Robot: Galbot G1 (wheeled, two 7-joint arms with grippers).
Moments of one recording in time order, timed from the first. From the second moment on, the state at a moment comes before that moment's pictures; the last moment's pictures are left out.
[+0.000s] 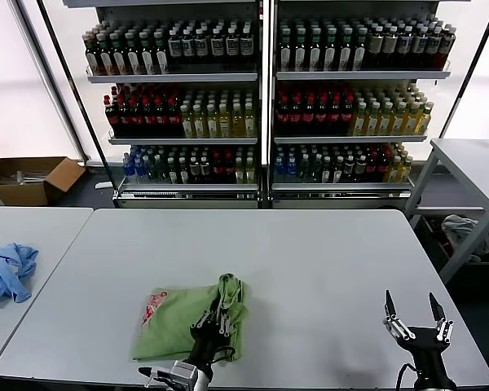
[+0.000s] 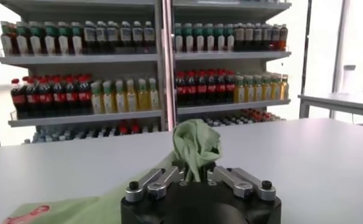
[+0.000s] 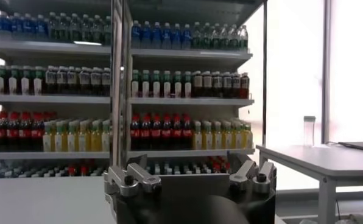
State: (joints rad) left arm 1.41 -1.16 0.02 -2.01 -0.18 0.10 -0.38; right arm -1.82 0.98 0.58 2.11 0.40 0.30 0.40
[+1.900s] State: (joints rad) left arm 1.60 -1.00 -0.42 -2.01 -0.54 0.17 -0.34; right arm -1.81 0.98 0.58 2.11 0.38 0.29 0.41
